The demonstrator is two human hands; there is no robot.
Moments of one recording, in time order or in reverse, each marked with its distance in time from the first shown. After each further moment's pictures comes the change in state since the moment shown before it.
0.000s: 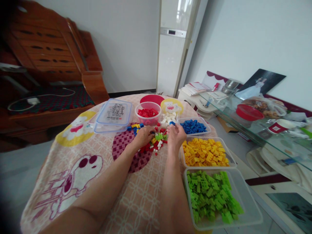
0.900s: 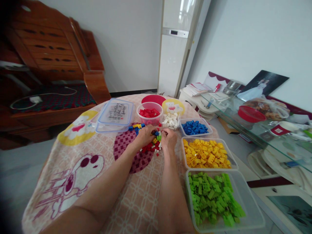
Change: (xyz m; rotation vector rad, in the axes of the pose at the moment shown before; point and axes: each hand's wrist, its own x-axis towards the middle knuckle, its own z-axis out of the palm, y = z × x) left_hand 0.000 0.001 -0.003 -0.029 -0.002 0.014; right_hand -0.009 0.014 0.006 -0.659 -0.346 -0.260
